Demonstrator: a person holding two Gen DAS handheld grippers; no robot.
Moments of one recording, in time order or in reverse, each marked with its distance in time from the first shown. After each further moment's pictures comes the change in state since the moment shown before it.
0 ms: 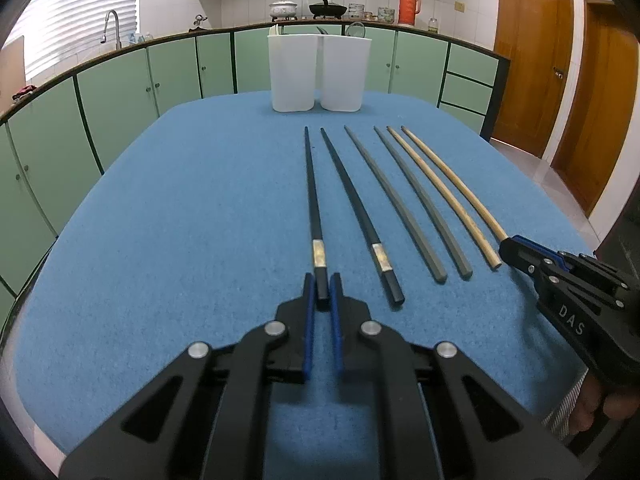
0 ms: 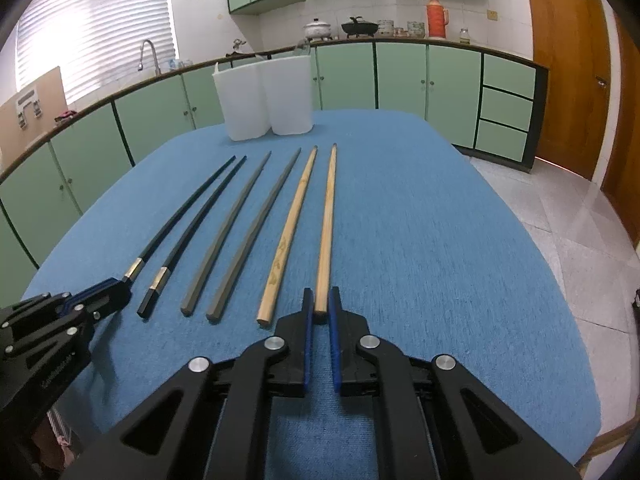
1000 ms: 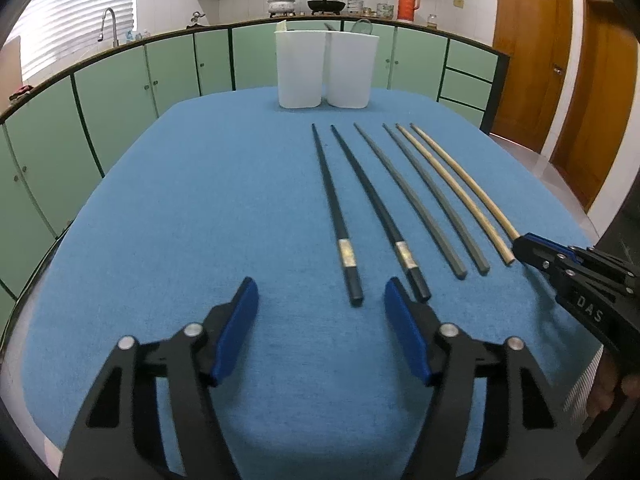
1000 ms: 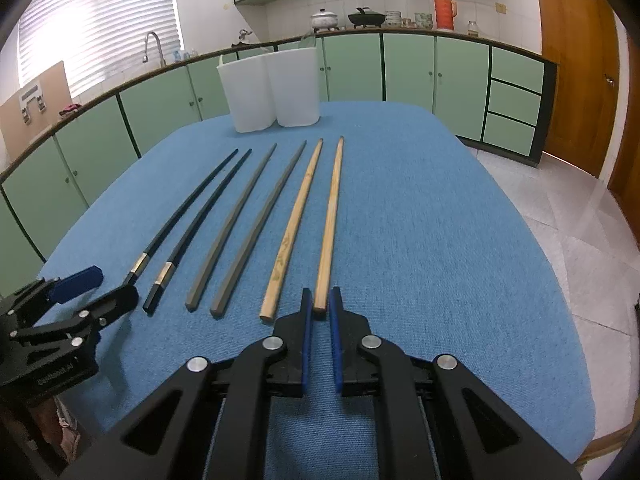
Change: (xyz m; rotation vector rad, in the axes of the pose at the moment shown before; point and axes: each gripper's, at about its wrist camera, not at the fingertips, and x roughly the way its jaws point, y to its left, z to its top) left arm 0.000 0.010 0.002 0.017 0.015 -0.009; right arm 0.000 -0.002 0.002 -0.007 0.033 0.021
